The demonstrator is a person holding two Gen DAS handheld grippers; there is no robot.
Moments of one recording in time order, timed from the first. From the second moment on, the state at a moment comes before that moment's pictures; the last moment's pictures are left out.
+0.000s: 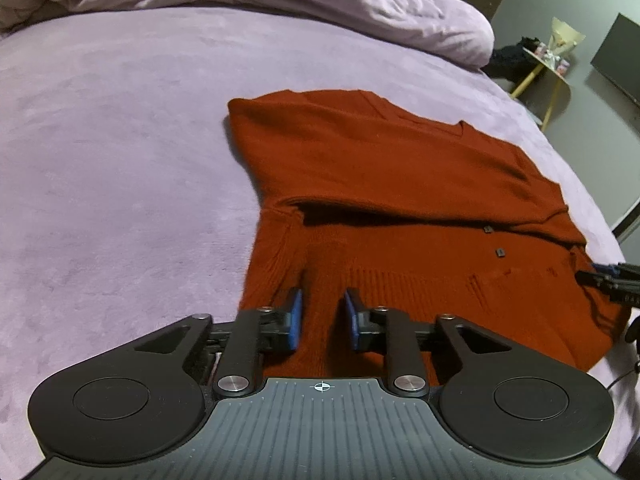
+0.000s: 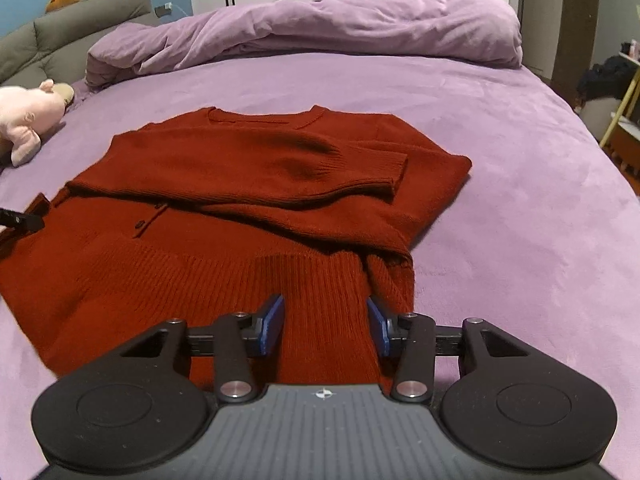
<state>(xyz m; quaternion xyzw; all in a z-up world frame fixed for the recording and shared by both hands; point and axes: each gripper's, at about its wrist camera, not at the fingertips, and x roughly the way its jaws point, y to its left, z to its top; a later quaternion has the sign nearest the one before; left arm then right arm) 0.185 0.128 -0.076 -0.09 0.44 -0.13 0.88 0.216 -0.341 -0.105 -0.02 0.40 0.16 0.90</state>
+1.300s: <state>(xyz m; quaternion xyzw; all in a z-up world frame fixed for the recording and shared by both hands) 0.375 0.090 -0.040 -0.05 0.31 0.02 0.95 0.401 -0.316 -0.078 -0.01 0.28 -0.03 0.96</state>
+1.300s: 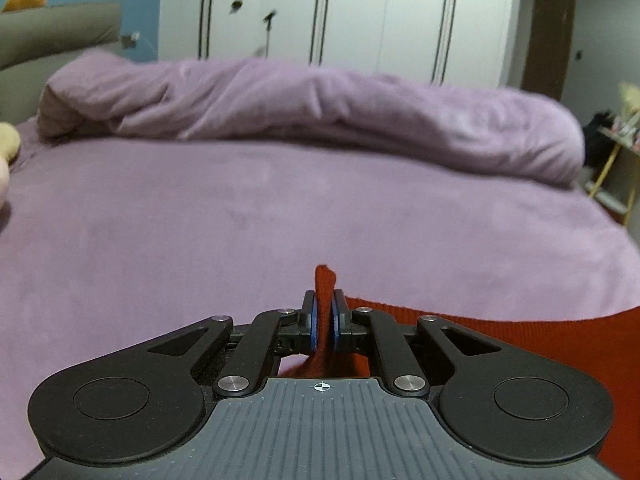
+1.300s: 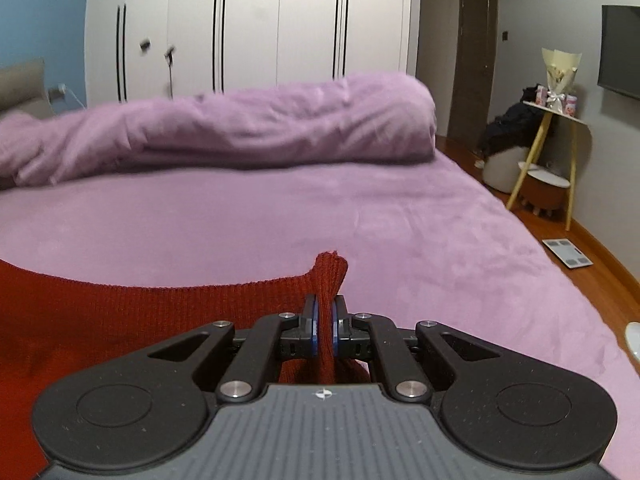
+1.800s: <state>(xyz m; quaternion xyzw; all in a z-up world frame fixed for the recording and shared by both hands) 0.361 0.021 -0.084 -0.13 0.33 -0.10 0.93 0.391 -0.247 -0.147 0.35 0.35 0.22 0.84</state>
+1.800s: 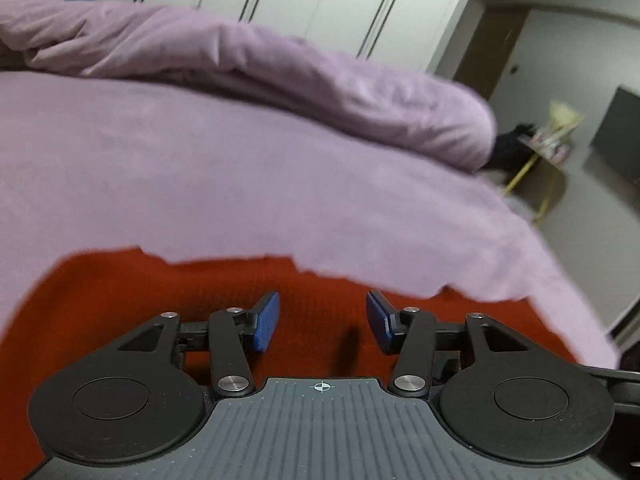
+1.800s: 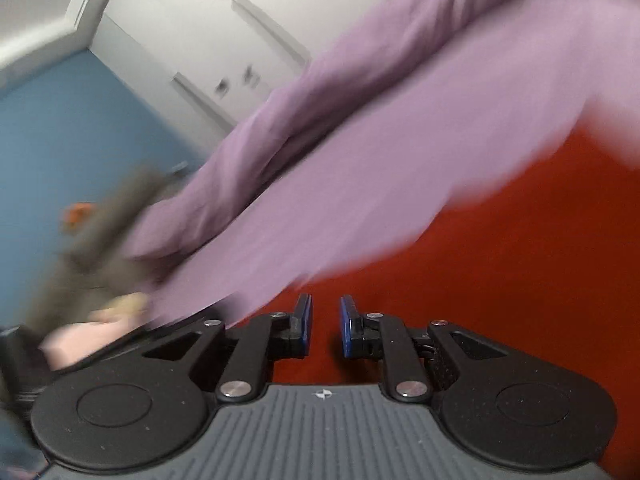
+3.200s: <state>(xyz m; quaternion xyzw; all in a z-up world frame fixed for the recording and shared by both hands) 0.251 0.138 -0.066 -0.14 0.38 0.09 0.91 0.276 -0.348 -0.106 0.16 0.29 -0.04 0.94</state>
